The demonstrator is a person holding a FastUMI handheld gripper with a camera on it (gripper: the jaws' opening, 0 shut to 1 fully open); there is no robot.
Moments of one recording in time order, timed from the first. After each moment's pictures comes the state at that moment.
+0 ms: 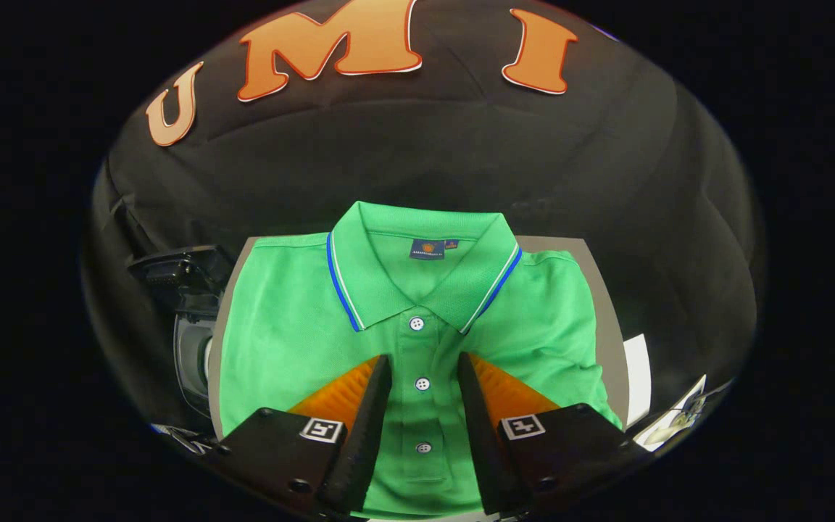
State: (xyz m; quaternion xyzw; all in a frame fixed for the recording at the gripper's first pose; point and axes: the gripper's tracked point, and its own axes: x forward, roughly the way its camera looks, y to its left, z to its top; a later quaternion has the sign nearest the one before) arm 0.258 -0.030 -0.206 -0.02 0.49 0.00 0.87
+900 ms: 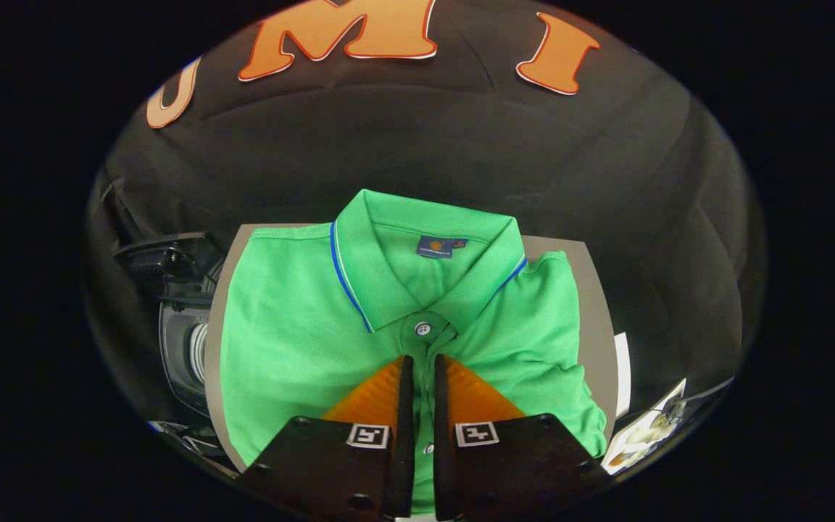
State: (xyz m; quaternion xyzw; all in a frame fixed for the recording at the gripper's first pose) arm 0.263 -0.022 -0.198 -0.04 0.50 -0.02 0.87
